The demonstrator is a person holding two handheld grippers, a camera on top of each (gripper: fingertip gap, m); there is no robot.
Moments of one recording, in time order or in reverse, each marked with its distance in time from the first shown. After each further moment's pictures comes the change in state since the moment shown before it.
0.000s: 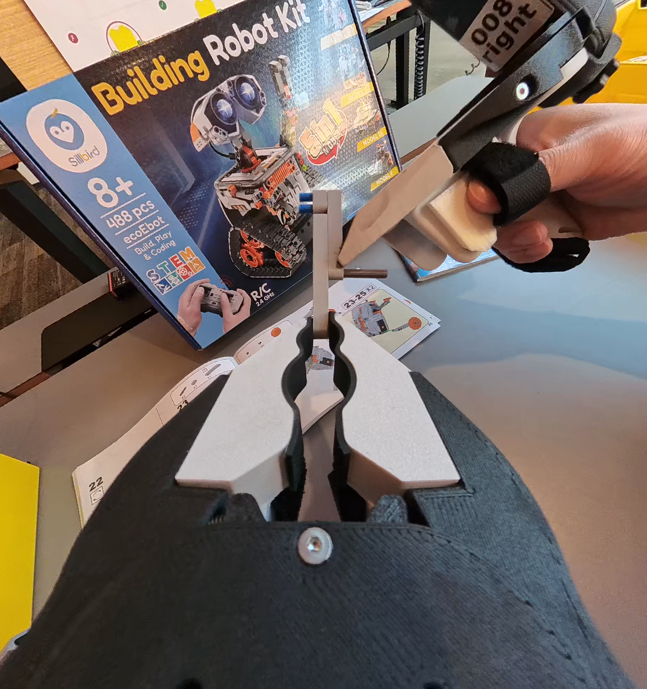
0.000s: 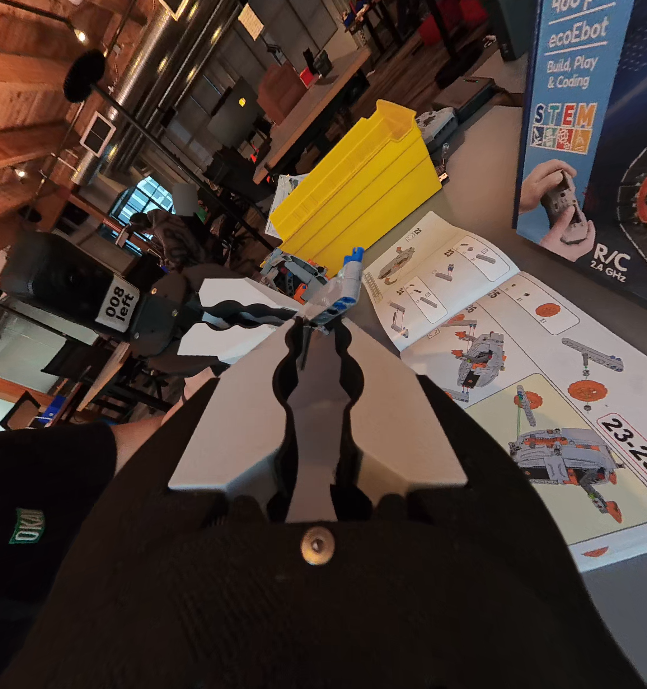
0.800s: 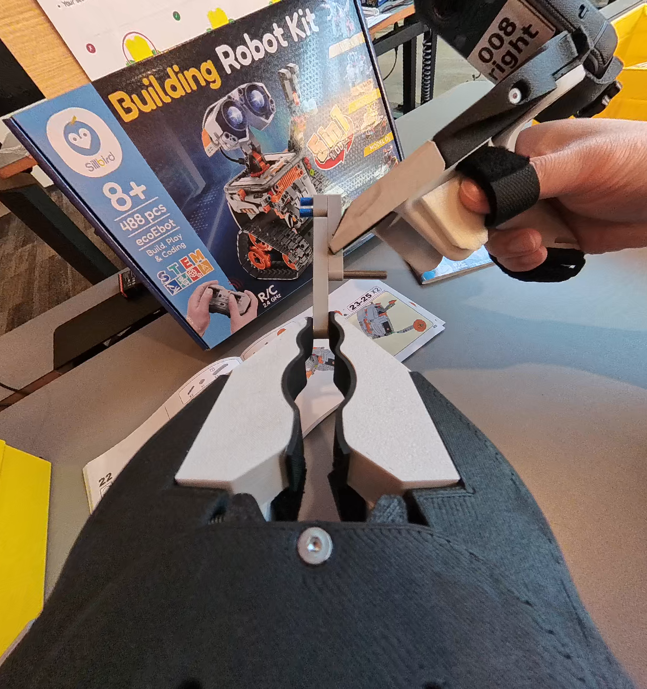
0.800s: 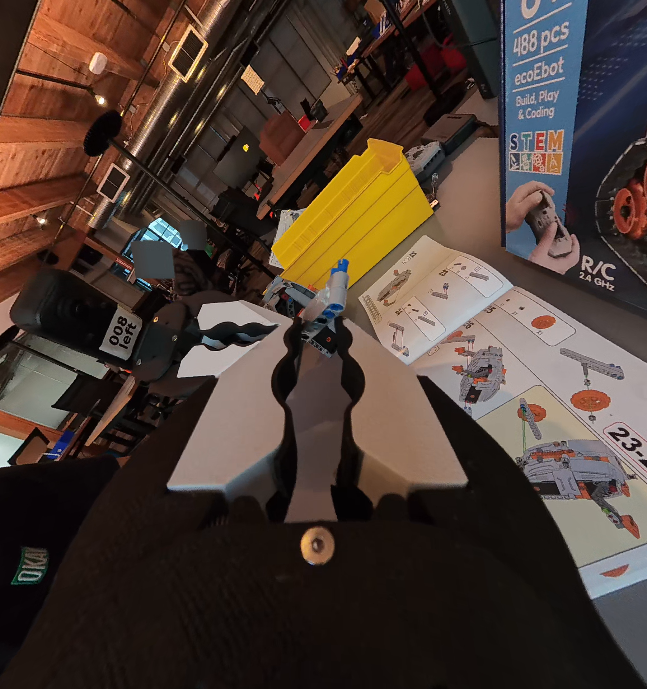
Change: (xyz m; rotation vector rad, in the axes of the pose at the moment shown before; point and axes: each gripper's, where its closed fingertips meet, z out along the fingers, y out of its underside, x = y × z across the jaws) left arm -0.003 -0.003 -0.003 0.008 -0.019 0.001; right arm 0.003 -0.011 0.000 0.090 0.002 0.044
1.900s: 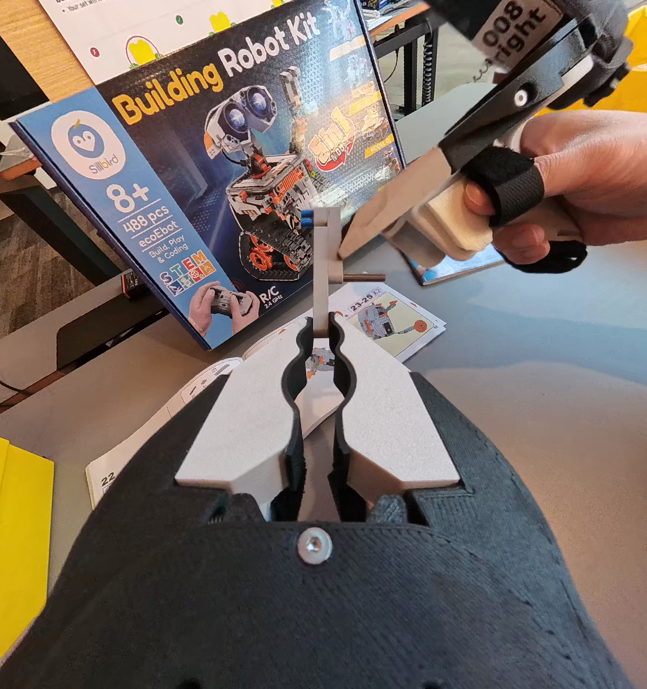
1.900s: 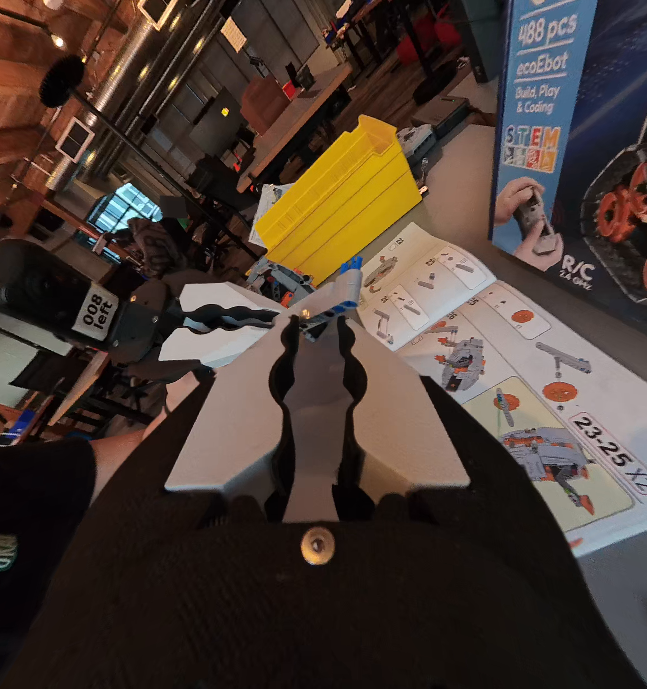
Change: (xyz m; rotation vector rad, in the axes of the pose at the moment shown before) left arm -0.001 -0.001 -0.001 0.004 -0.004 0.002; right arm 0.003 0.005 -0.003 -0.062 0.048 -0.067
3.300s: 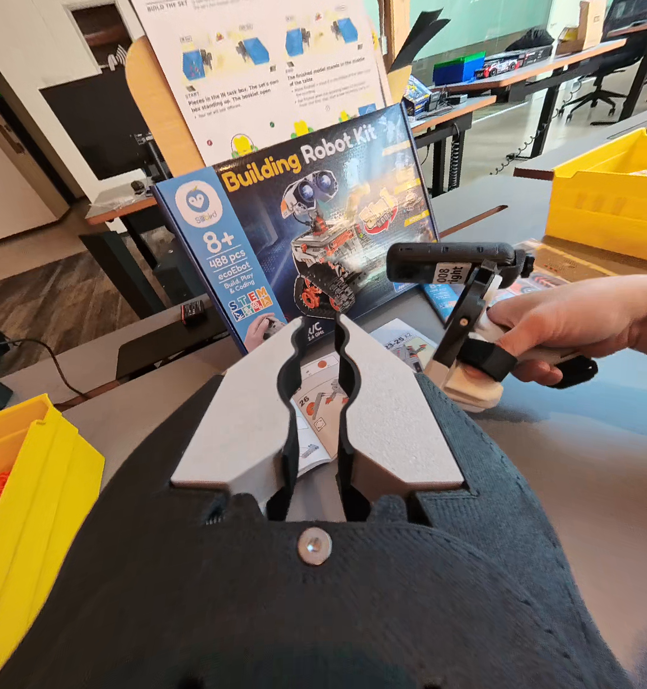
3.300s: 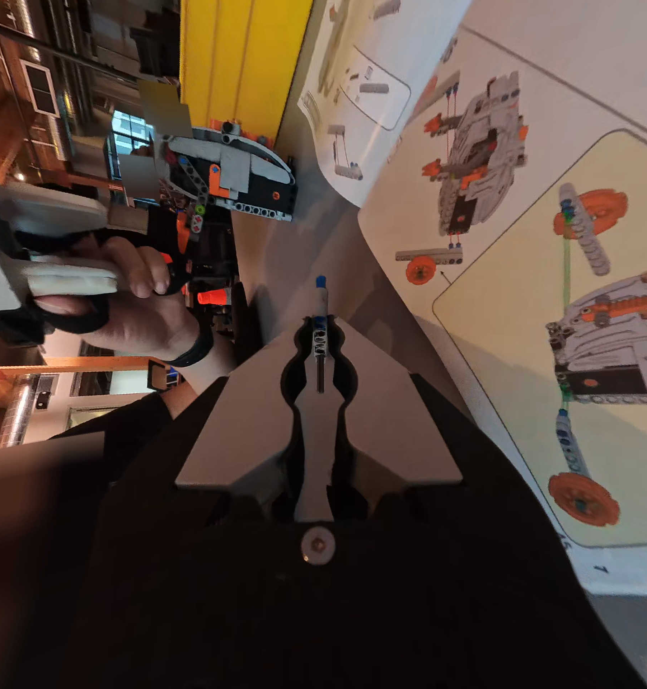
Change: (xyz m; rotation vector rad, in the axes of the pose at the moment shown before) left arm -0.033 -0.023 -0.036 0.180 -0.103 -0.049; right arm 0.032 0.110 0.037 -0.424 -0.036 0.453
